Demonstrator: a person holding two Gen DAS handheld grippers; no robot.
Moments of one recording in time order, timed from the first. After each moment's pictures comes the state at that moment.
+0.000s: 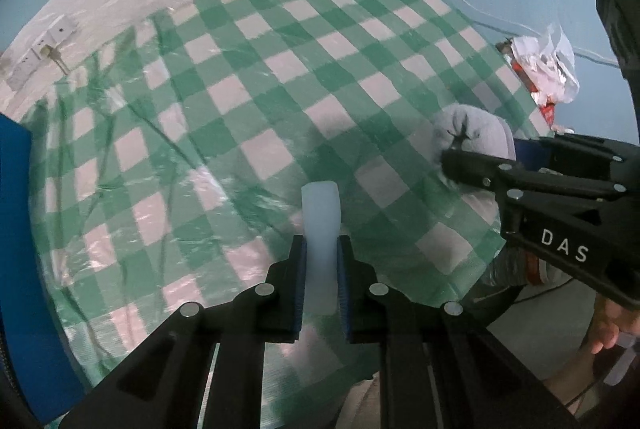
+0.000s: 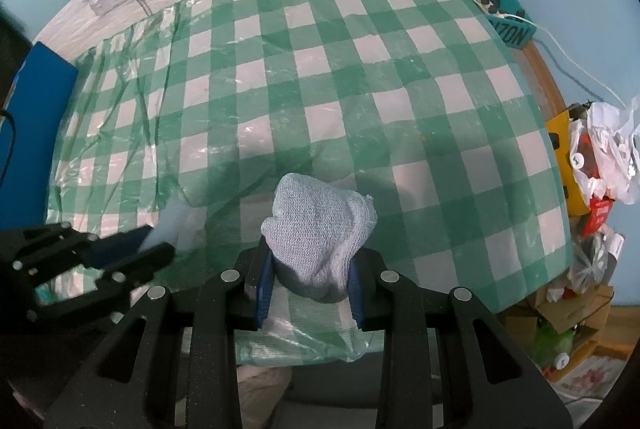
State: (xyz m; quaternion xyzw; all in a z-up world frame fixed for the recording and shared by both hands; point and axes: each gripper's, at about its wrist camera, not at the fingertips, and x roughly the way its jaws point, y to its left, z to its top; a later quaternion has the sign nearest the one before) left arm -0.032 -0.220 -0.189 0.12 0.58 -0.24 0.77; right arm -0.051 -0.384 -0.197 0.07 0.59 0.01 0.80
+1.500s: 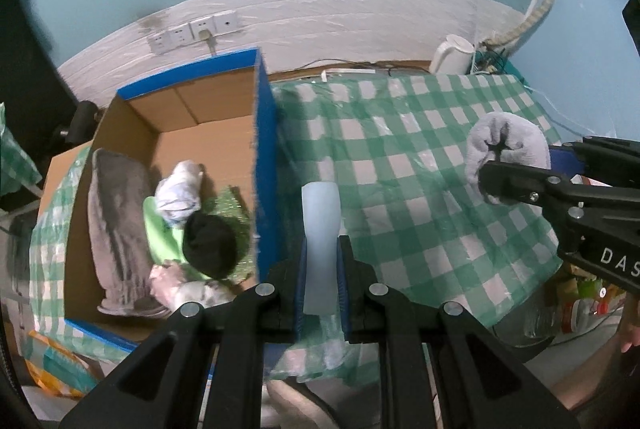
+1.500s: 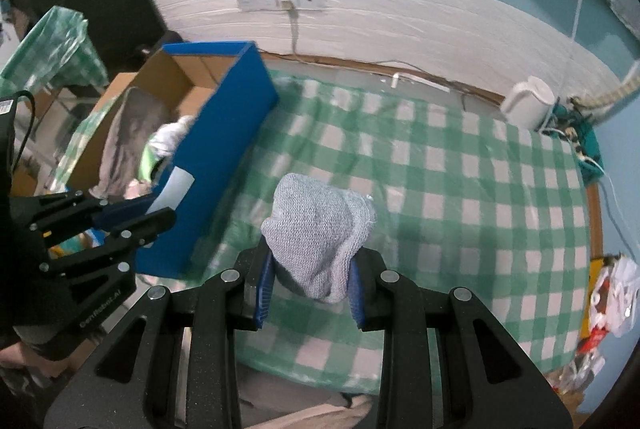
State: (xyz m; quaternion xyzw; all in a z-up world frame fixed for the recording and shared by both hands) left arm -0.032 0.004 -0.093 0.05 0.51 -0.09 0.85; right arm -0.021 -0.166 -0.079 -0.03 0.51 0.17 0.84
